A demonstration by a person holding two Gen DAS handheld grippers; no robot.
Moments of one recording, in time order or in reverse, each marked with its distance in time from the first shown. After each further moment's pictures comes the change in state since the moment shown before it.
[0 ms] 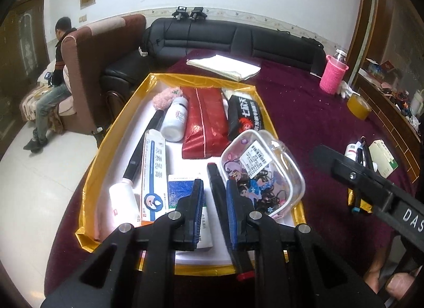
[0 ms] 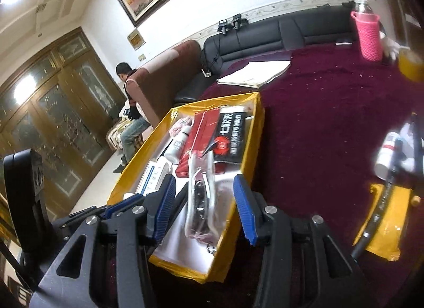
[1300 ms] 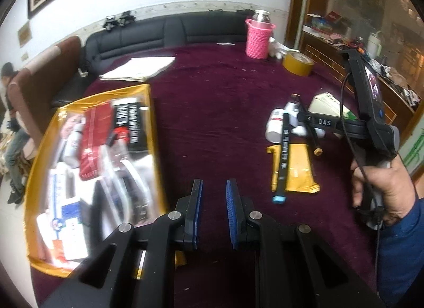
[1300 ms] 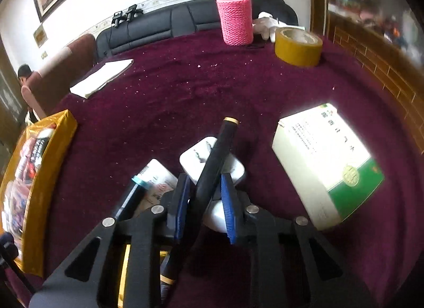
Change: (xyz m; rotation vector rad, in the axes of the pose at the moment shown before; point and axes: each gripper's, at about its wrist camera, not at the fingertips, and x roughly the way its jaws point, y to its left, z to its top) left arm 0.005 -0.141 0.001 0.288 0.084 -0.177; right arm -0.046 -0.196 0.041 0.086 0.081 -0.524
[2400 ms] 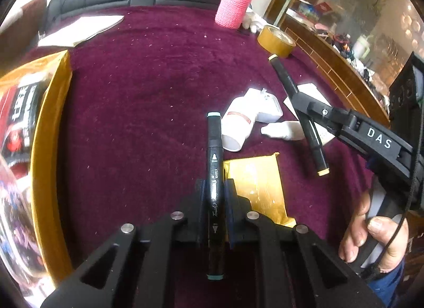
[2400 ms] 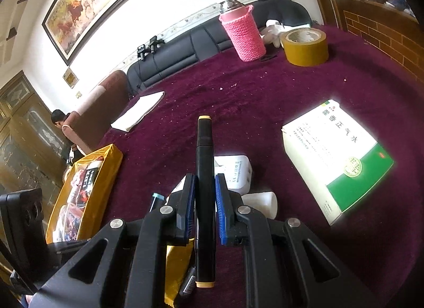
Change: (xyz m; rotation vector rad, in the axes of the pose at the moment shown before) left arm 0.086 -0.033 0.031 -0.101 0.168 -0.244; right arm -0.029 -0.028 -0.002 0.153 -0.105 0.273
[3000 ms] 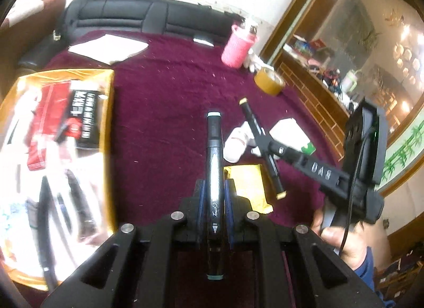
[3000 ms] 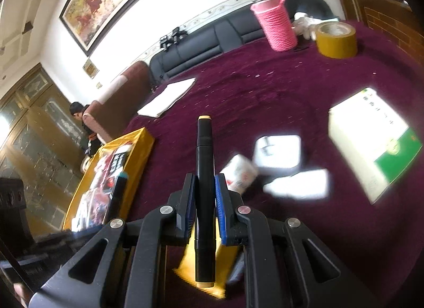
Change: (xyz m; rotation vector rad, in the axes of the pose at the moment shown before) left arm -0.089 0.032 -0.015 -0.085 -0.167 -0.059; right arm 0.004 0.042 -0.020 -0.037 0.046 0.121
